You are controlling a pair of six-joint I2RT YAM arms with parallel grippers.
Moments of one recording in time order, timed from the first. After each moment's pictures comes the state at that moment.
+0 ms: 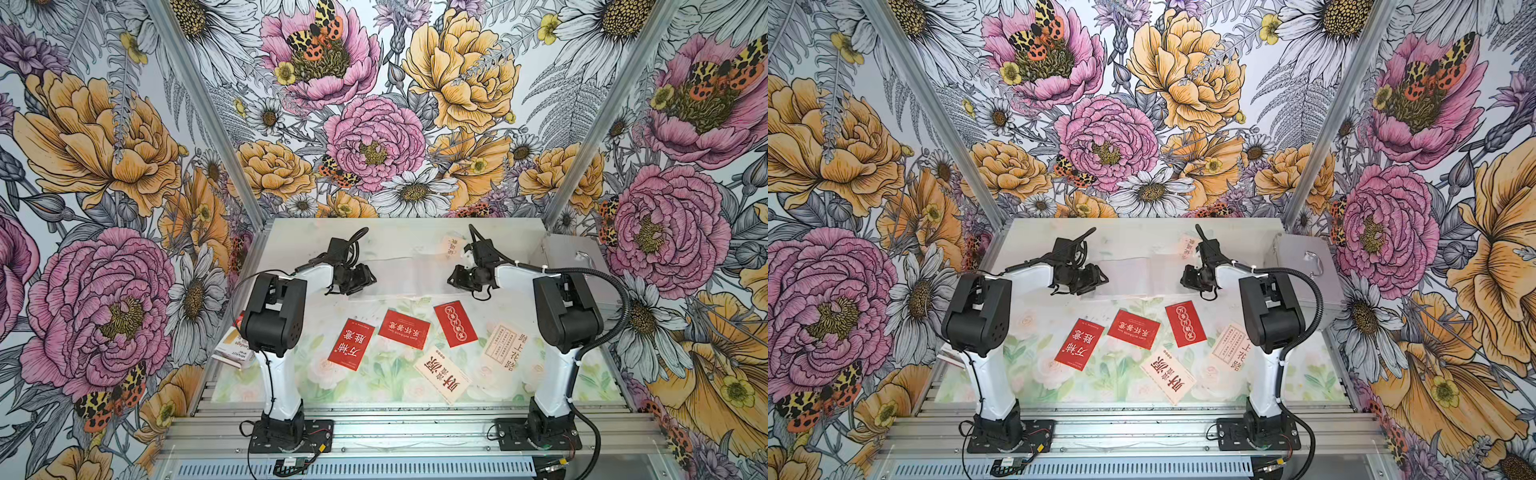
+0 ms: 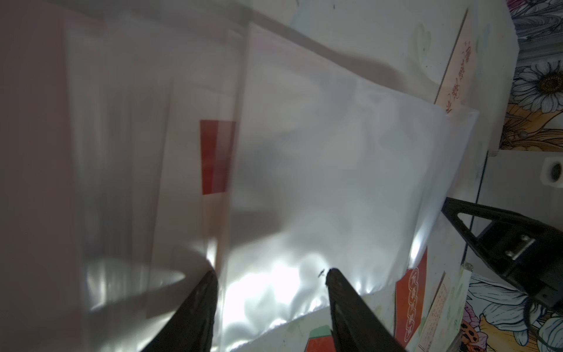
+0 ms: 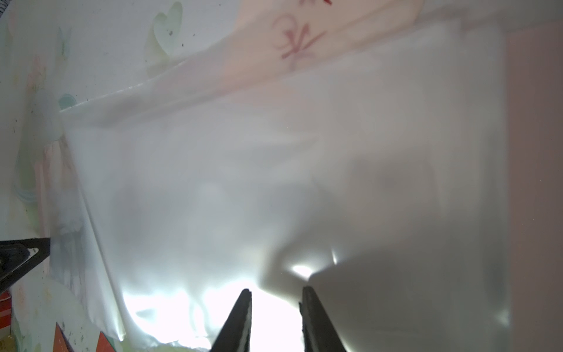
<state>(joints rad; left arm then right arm) -0.24 1.98 1.27 -0.36 0.43 -0.56 0.21 1.98 1.23 -0.27 -0.35 0.41</state>
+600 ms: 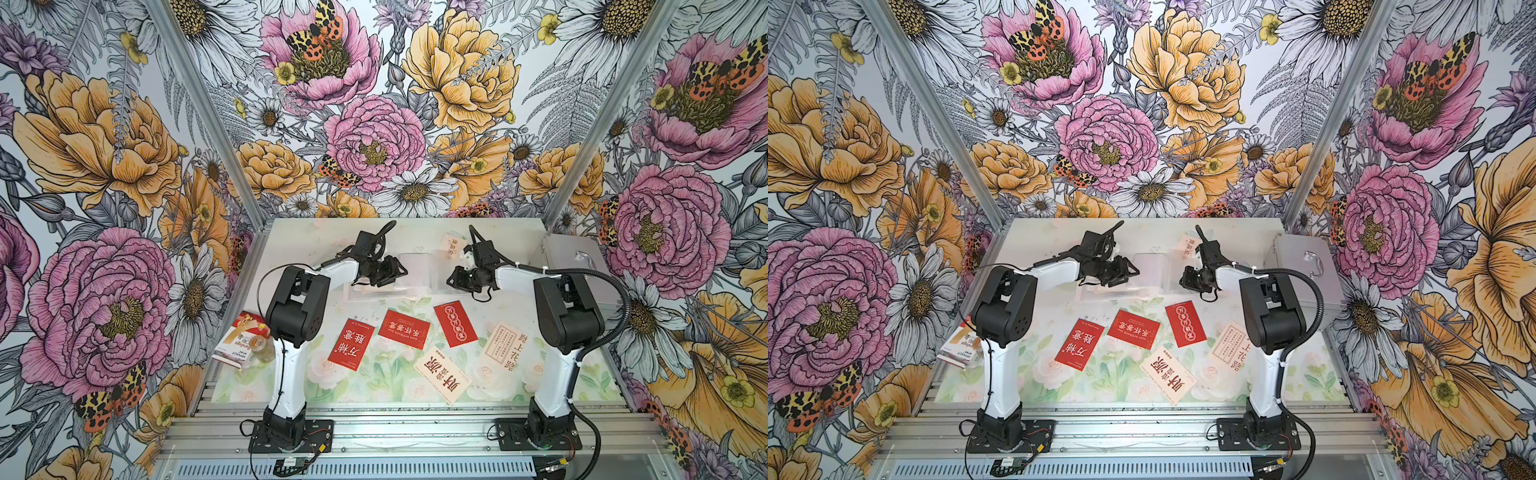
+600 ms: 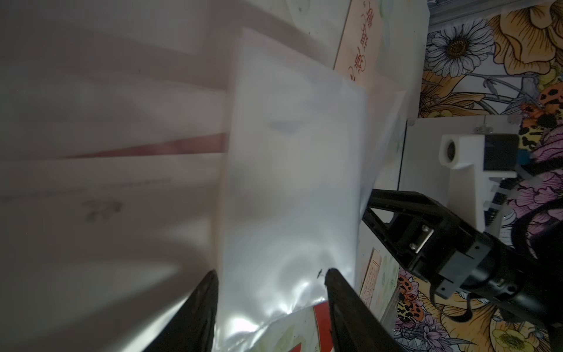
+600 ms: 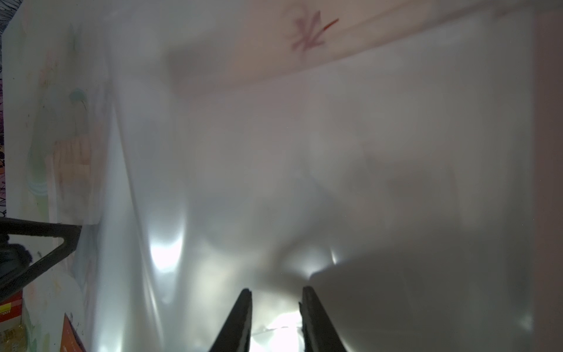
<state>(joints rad) -0.40 2.13 1.49 -0.29 0.57 -0.70 0.21 1.95 1.19 -0.26 -0.37 0.41</state>
